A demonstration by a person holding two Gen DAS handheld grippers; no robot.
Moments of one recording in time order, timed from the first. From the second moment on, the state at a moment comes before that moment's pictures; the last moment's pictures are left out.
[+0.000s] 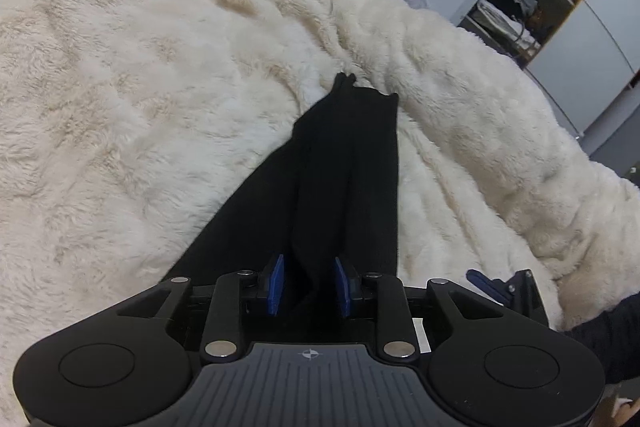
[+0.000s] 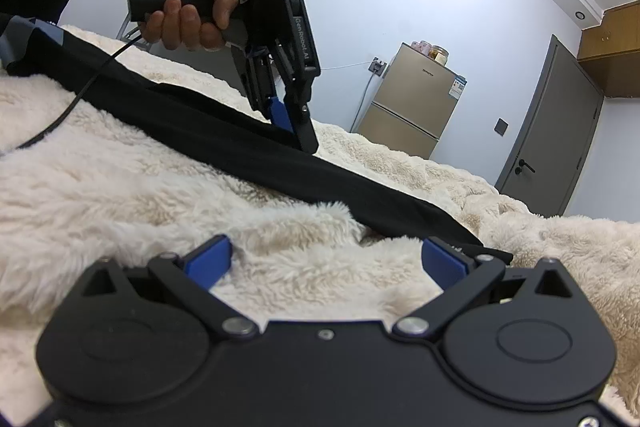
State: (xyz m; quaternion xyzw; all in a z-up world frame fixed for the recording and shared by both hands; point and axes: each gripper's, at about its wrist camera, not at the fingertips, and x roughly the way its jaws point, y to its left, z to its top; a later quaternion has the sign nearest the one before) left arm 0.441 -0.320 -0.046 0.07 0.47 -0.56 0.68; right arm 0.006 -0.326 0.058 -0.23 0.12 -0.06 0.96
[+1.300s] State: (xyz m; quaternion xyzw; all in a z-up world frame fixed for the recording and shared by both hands) left arm 0.198 -0.007 0.083 -0.16 0.23 -0.31 0.91; right arm 0.014 -0.307 0.054 -0.30 0.14 -0.07 0.94
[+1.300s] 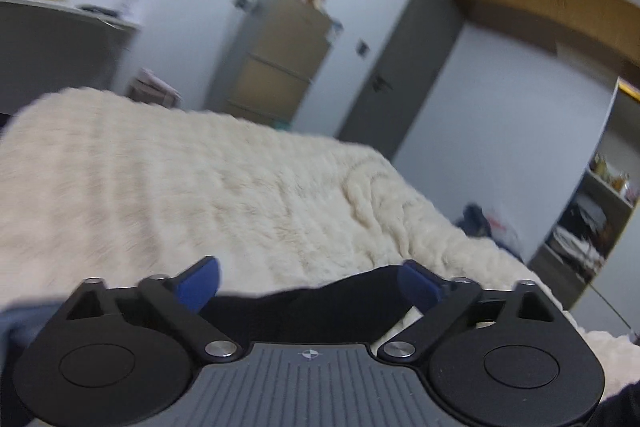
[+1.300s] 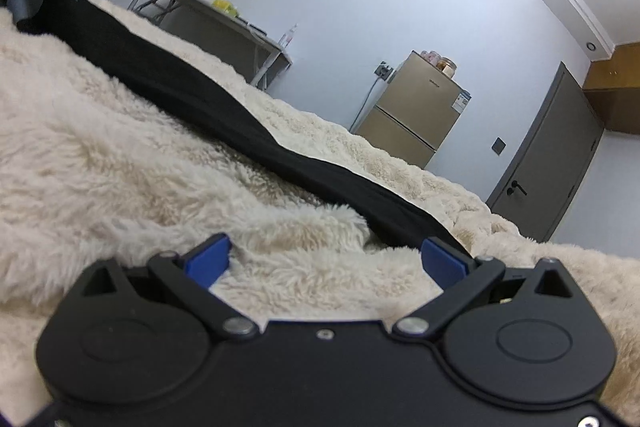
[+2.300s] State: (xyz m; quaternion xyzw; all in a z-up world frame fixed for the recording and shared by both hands) left arm 0.100 0.078 -0.040 -0.31 0.22 -0.24 0.89; right arm 0.297 -0.093 0.143 -0.40 0.50 0.40 0.66
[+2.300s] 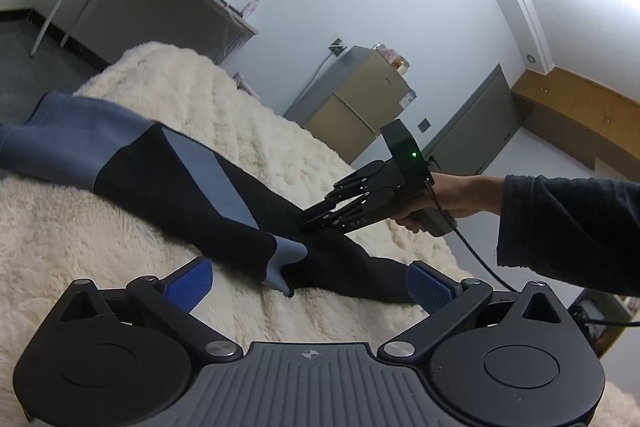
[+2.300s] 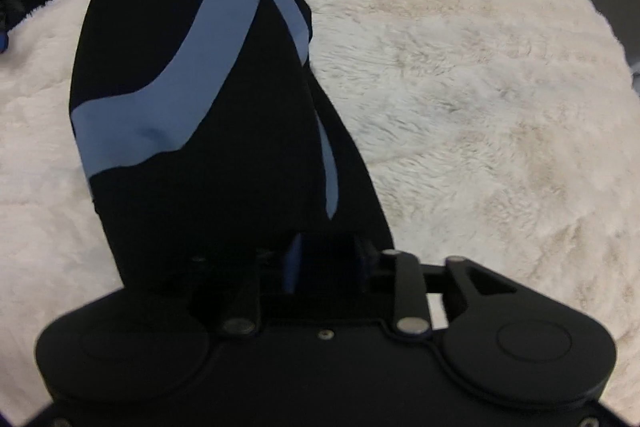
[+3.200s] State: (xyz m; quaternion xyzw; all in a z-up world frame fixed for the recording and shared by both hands) left arm 0.102 0.064 -0.046 -0.29 0.23 -0.26 0.89; right arm 0.304 -0.054 0.150 -0.53 0.43 0.33 0.65
